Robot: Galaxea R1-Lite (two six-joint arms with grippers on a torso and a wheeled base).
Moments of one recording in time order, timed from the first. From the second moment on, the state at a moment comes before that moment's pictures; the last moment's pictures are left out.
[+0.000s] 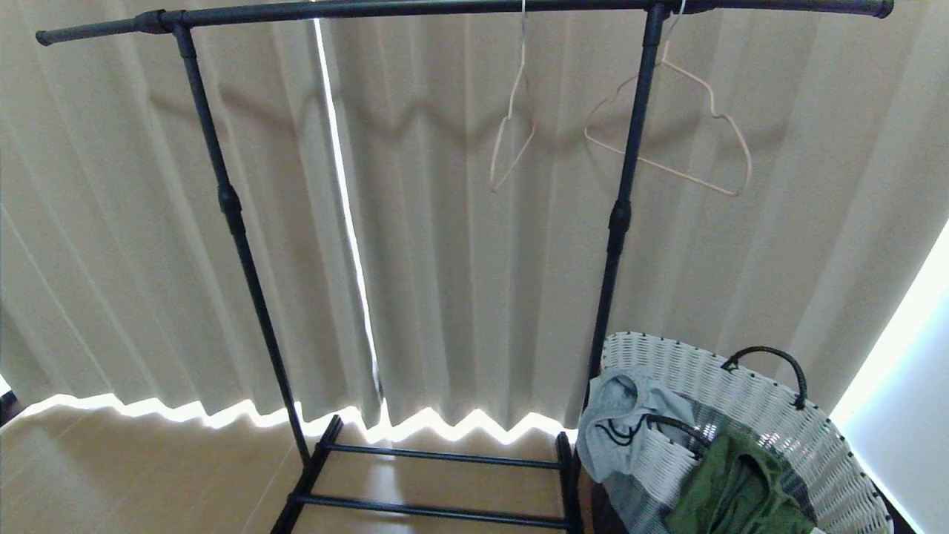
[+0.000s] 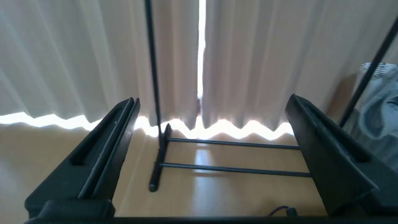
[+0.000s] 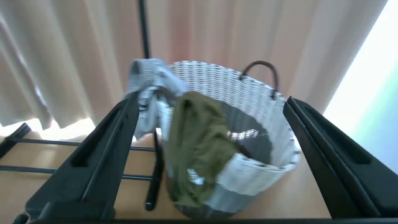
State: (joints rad) left arm 0.01 0.00 -0.02 0.05 -0.01 0.00; right arm 0.01 0.00 -0.03 0.07 -0.08 0.00
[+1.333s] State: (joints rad) left arm 0.01 0.00 -0.02 0.05 -0.01 0.00; right arm 0.01 0.00 -0.03 0.08 -0.08 0.00
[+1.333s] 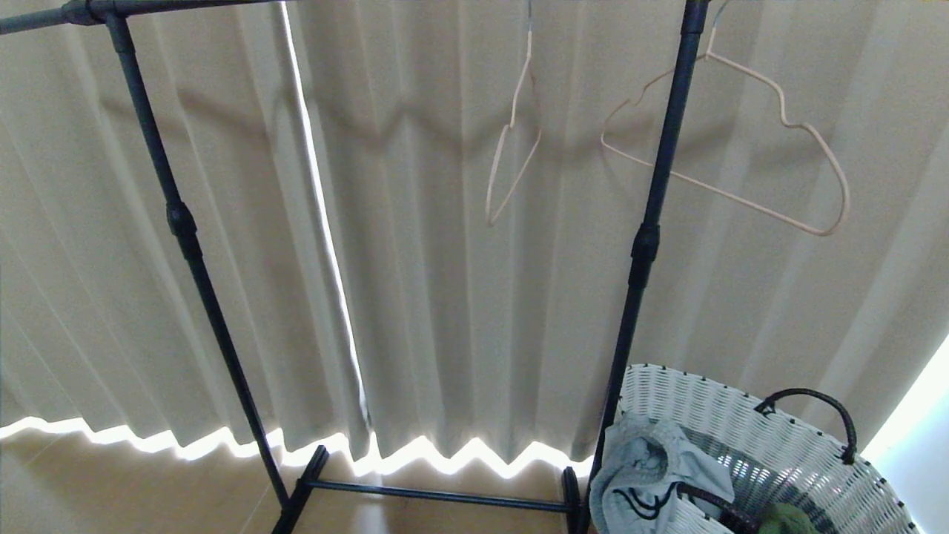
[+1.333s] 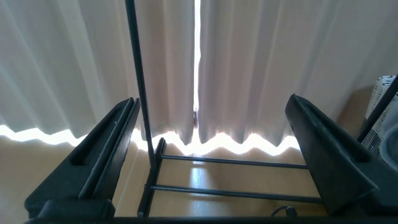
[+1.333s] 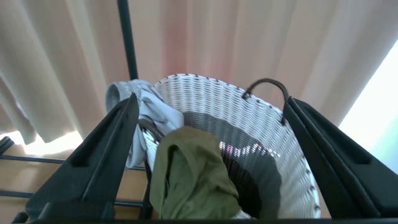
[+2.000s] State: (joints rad) left arm 0.01 0.00 -0.02 0.05 -0.01 0.00; right arm 0.01 0.00 -0.03 0.08 -0.07 -0.02
